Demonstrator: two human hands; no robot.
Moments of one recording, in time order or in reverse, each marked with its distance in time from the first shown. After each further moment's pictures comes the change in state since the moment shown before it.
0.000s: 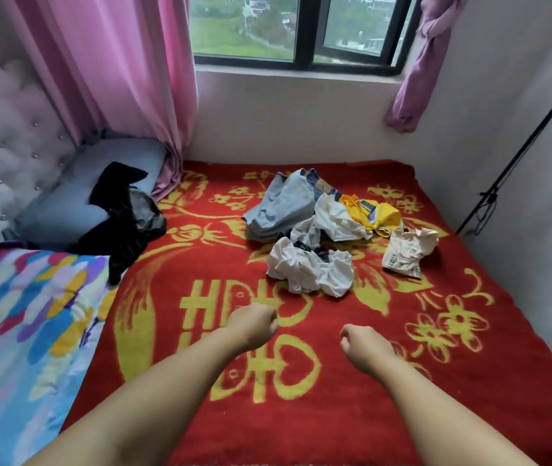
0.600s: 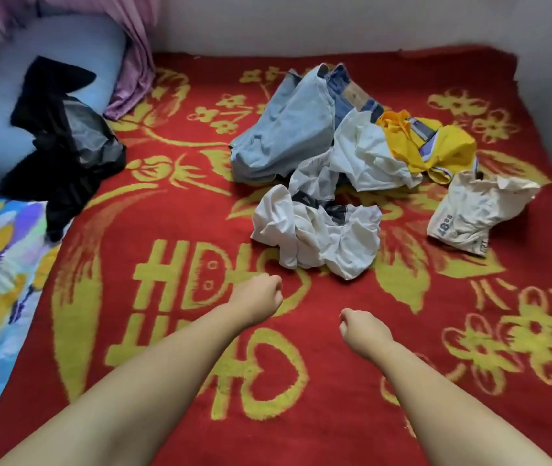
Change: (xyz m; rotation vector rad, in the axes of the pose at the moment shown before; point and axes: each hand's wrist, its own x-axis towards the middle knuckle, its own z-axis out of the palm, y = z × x) left_hand 0.258 0.005 0.095 -0.052 -0.118 -0.138; right_hand 0.260 0.093 0.078 -0.028 -0.291 -0.077
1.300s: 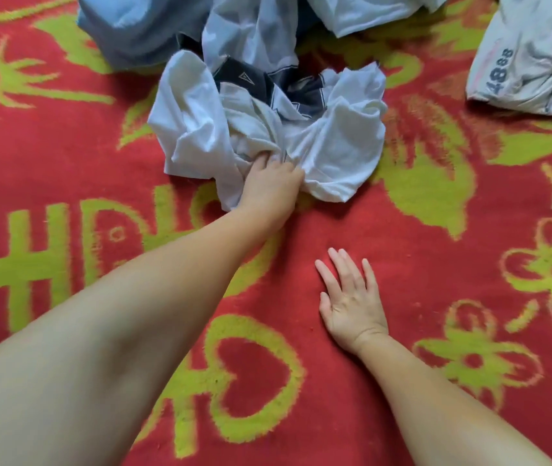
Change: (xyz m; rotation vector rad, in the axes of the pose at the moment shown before) left_hand 0.228 0.020 0.132 0.481 0.131 0.323; right_hand 0.103 0.054 0.188 -0.097 0.535 -0.186
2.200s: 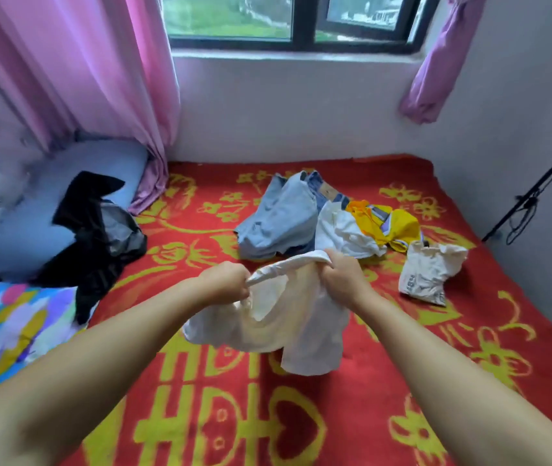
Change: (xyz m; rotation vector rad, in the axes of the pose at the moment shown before) left_hand -0.296 -0.127 -0.325 -0.268 -0.114 -0.185; right_hand 0.060 -0.177 -0.428 0.588 0.137 0.080
